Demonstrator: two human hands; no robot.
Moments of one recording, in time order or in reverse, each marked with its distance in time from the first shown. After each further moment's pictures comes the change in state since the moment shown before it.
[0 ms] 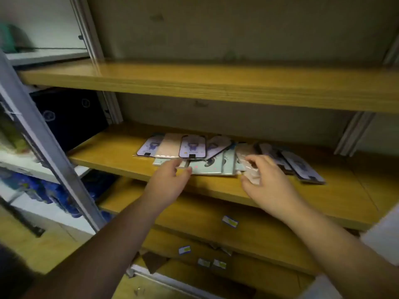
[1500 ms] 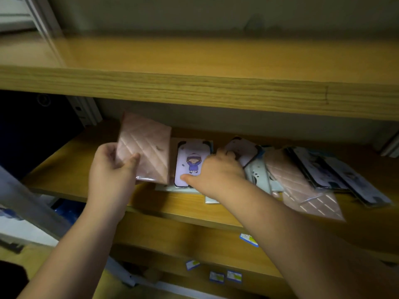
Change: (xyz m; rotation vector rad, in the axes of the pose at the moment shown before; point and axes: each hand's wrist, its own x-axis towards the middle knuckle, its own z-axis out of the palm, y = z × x) left_hand 0.117 -0.081 -0.074 -0.431 0.406 -0.040; right_hand 0.168 -0.085 0.145 -0.493 -0.335 0.251
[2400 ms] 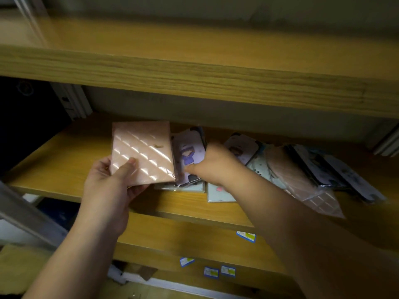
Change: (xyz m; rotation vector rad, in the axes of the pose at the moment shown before) left_hand -0.014 0.003 -0.004 -0.549 -0.104 -0.383; right_hand 0.004 -0.008 -0.019 0.500 -0.066 -0.020
